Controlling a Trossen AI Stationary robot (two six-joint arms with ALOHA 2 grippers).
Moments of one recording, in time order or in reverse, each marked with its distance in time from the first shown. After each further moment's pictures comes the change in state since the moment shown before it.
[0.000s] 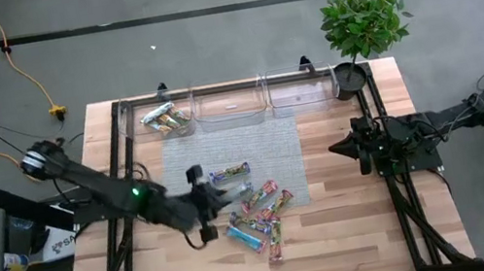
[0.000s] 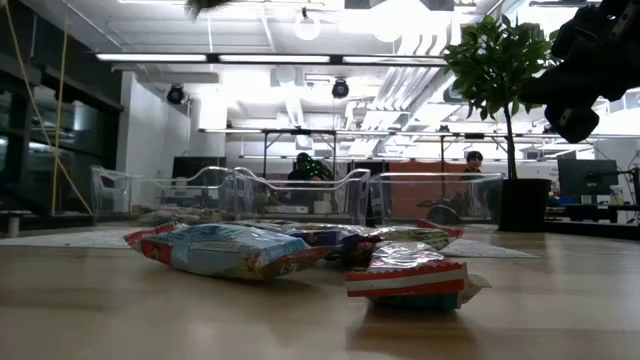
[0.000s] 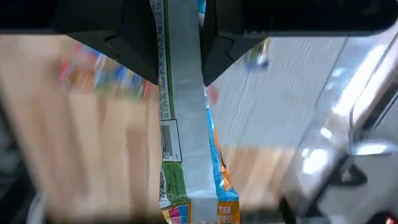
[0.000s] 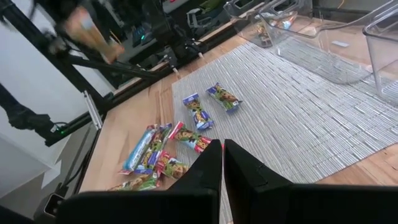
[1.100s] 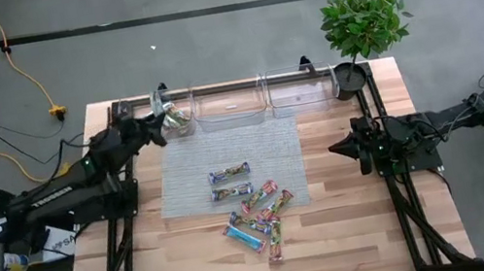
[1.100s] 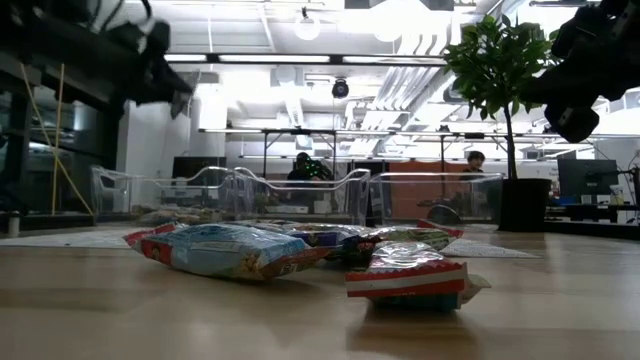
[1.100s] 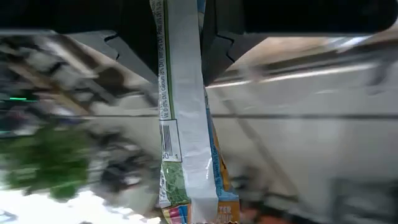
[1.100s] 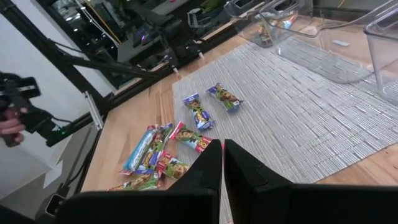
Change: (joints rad) left arm 0.953 -0.901 -0.833 0.545 0.199 -0.160; right arm 0.000 0.001 0.000 0.002 -0.001 0.007
